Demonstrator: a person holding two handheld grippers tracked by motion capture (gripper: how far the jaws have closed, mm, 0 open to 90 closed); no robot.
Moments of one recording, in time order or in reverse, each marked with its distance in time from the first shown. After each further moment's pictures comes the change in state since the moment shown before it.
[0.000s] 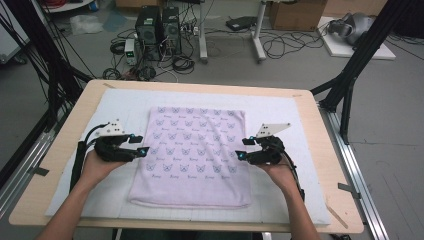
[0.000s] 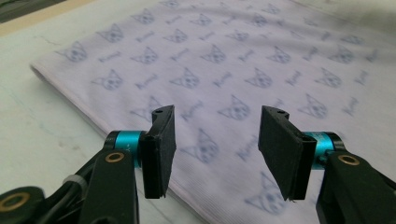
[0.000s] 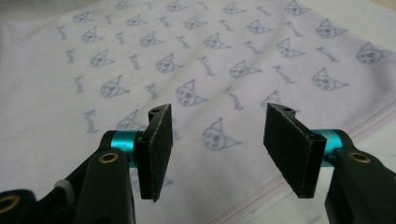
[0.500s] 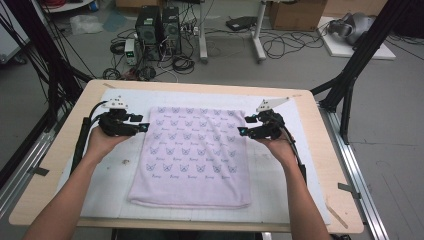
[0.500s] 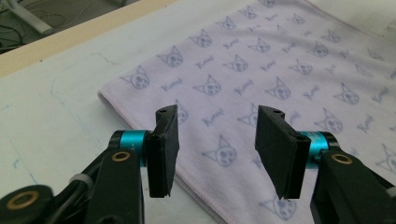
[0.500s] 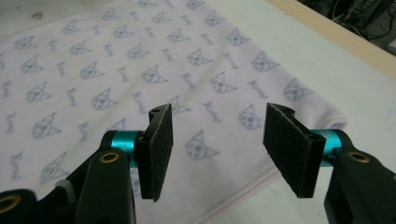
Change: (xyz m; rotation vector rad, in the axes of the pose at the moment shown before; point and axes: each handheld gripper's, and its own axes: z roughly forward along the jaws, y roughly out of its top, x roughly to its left) left arm 0.053 0.036 0.019 0.039 0.057 -0.058; right arm -0.053 0.045 0.005 0.021 -0.067 -0.009
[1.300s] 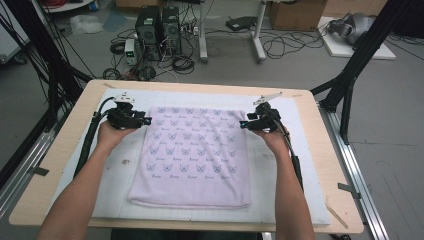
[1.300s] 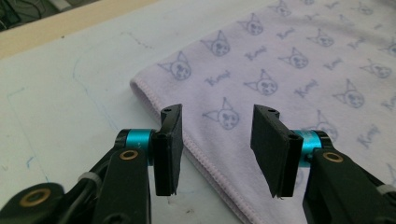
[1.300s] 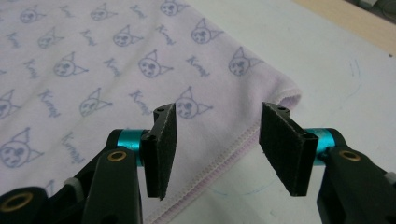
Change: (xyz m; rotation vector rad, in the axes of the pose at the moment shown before) left arm 0.031 -0.011 0.042 0.052 0.075 -0.072; right arm -0.039 -0.010 0.035 0.099 -0.093 0.110
